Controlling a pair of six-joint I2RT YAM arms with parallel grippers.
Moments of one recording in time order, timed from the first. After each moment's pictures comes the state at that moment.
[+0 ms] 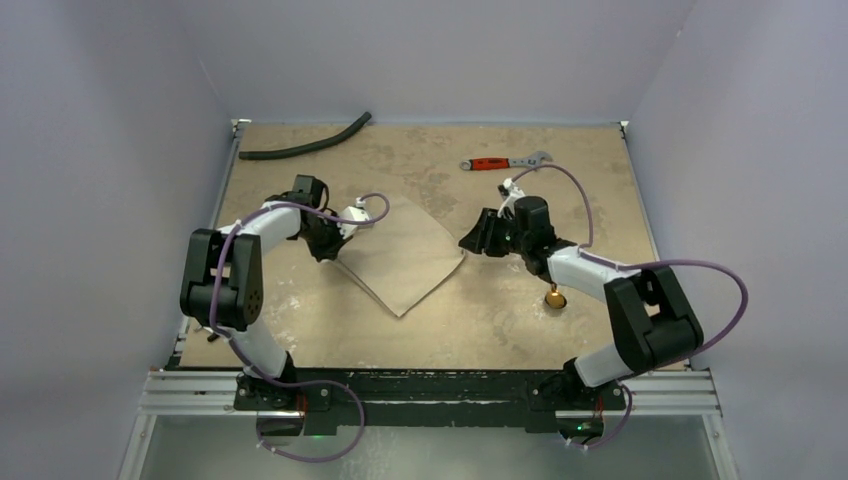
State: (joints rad) left arm -0.13 1.73 1.04 -0.61 0.35 0.95; right arm 0.37 1.52 0.69 0.21 -0.38 0.55
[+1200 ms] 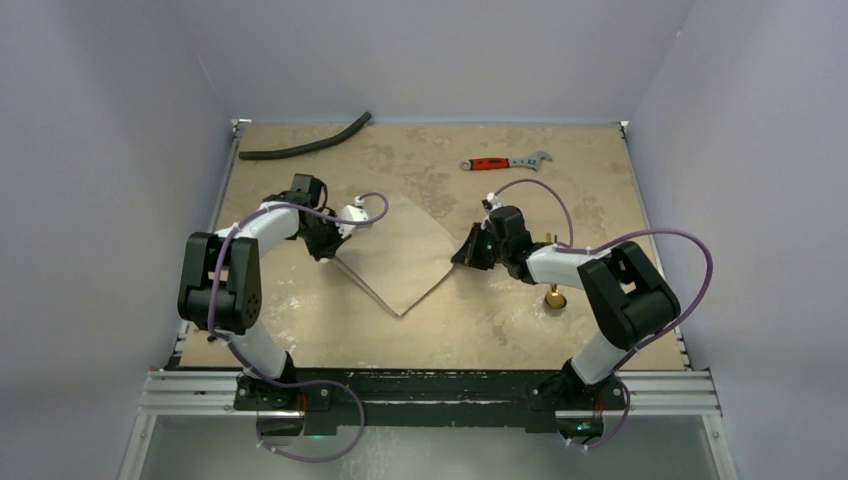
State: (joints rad) left arm -0.12 1.70 1.03 -0.62 0.34 0.95; right arm 0.48 1.64 0.70 0.21 -0.29 0.71
